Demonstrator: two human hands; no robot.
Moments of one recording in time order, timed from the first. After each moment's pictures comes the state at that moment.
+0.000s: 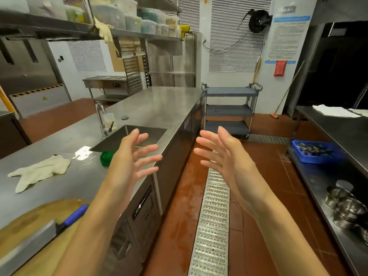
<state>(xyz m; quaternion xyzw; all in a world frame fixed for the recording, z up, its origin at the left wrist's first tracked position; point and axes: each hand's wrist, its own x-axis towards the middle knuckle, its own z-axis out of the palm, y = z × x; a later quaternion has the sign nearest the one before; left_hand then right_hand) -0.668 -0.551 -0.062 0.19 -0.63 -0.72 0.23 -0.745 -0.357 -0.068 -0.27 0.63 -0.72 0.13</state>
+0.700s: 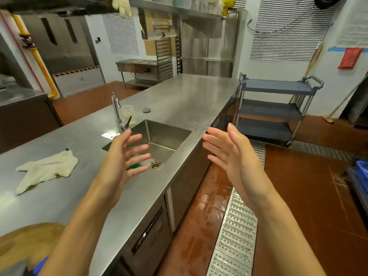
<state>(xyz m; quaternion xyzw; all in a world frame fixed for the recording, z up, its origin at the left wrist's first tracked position) -0.891 -0.724 -0.104 0.29 -0.61 -0.68 0.27 -1.017 -0.522 -0.101 -0.27 0.58 -0.73 0.24</state>
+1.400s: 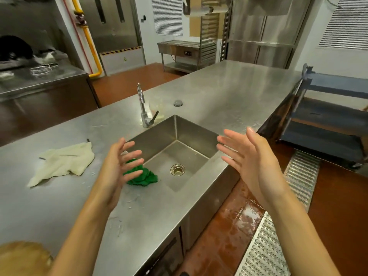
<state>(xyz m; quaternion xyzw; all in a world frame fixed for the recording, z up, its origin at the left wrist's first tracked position) -1.029 -0.900 -0.165 0.43 -0.53 -0.65 0.34 -1.228 -0.711 -0.145 -0.26 0.55 -0.72 0.35</state>
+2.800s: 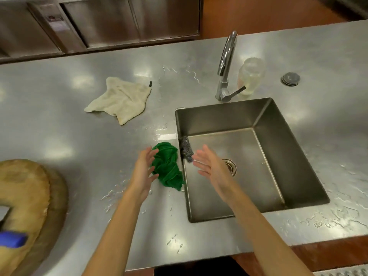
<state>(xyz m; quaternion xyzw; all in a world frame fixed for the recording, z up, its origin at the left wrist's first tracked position) -1.136 -1.091 -0.337 0.65 -0.21 -0.61 0.40 -1.338 -1.092 -0.326 -0.33 0.56 -0.33 0.68</state>
